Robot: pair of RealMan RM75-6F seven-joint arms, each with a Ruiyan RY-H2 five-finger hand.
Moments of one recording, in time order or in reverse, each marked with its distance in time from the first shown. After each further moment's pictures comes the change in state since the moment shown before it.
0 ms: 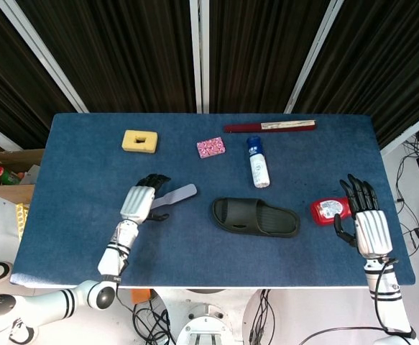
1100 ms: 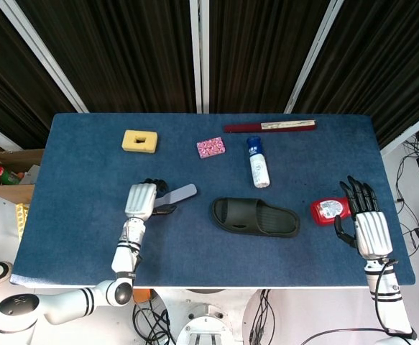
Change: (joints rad) left arm -0.035 -0.134 -0.056 0.106 -0.114 0.051 0.146; right arm -0.002 0.000 -0.004 0.009 0.006 -0.011 0.003
